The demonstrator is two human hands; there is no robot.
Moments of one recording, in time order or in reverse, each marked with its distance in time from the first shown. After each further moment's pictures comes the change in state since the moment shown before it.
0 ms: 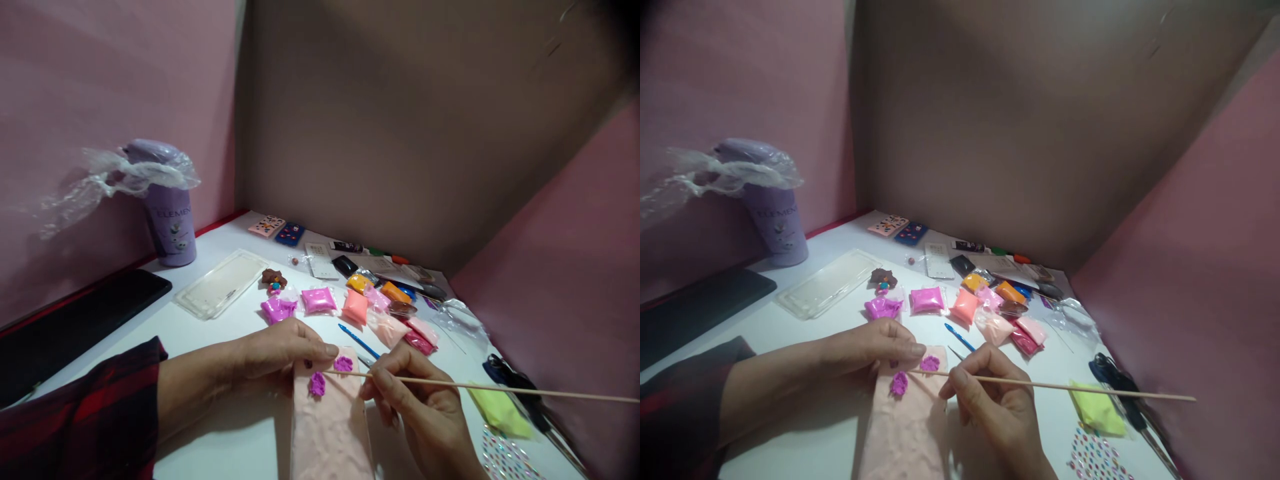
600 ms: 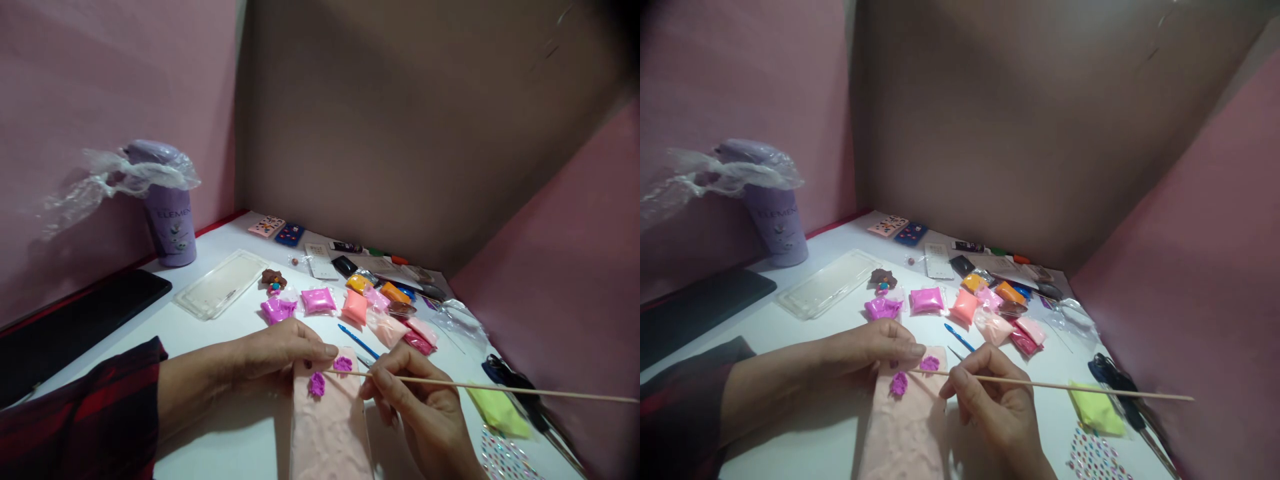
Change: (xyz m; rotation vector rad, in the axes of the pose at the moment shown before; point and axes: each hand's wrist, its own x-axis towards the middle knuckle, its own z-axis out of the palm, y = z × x) left_hand 0.000 -0.001 -0.002 0.012 0.019 -0.012; right_hand 0.000 0.000 0.000 0.018 -0.001 0.011
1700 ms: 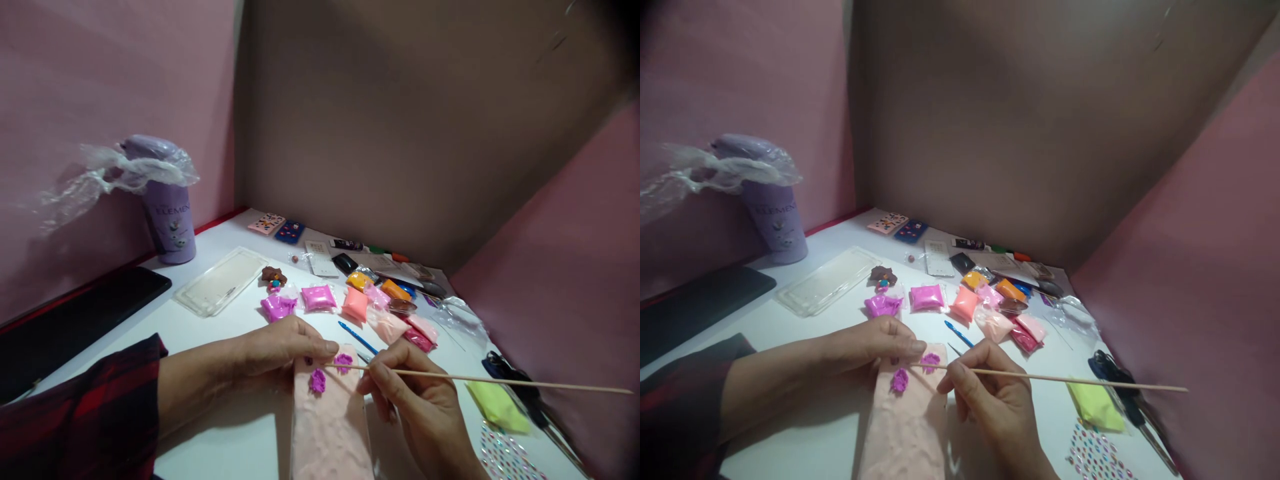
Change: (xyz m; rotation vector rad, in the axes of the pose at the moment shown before) left_hand -0.003 0.002 0.004 0.017 -0.017 0.000; right_hand 0.001 0.003 0.002 0.001 0.005 0.010
